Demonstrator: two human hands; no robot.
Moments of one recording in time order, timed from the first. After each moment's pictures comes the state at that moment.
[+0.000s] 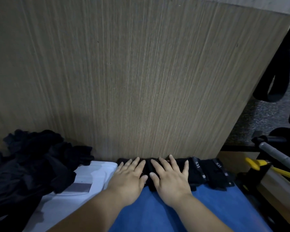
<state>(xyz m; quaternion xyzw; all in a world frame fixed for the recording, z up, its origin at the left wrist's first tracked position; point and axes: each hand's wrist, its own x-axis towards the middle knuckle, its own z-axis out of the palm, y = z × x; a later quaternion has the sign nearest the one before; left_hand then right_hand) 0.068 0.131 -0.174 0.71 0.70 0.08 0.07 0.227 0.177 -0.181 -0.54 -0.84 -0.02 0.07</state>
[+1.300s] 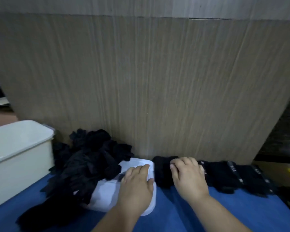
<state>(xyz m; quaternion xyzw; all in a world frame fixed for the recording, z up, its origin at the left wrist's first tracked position) 0.035 0.041 -0.152 0.57 0.78 0.23 0.04 0.181 0.134 -0.155 -0.50 -0.83 0.01 0.26</state>
